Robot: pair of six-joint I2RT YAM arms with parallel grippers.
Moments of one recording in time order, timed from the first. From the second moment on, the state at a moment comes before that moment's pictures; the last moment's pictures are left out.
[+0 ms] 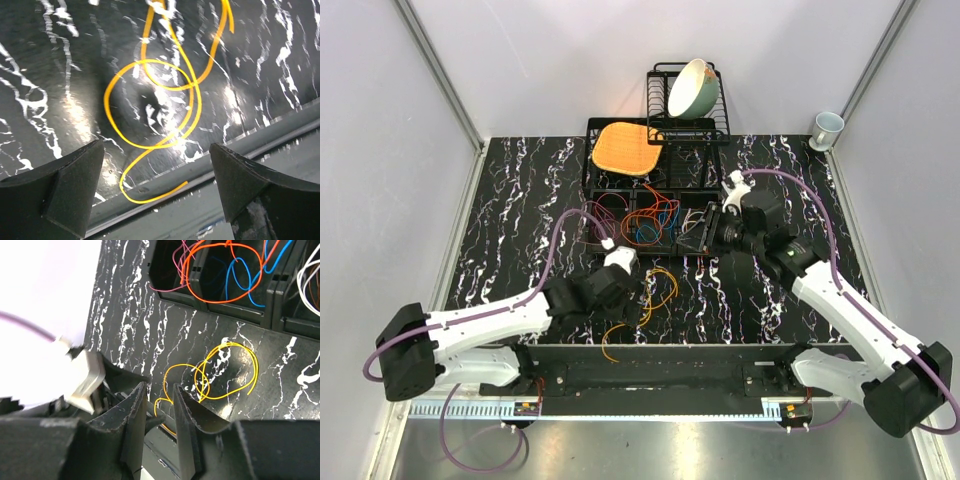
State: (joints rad) left arm -1.06 1.15 0.71 -0.50 -0.24 -0.68; right arm 0.54 1.08 0.95 -0.33 -0.31 0.71
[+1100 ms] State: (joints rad) left arm -1.15 1.62 0.94 -0.54 -0.24 -0.48; right arm 0.54 1.13 0.93 -0.34 -0.30 0.71
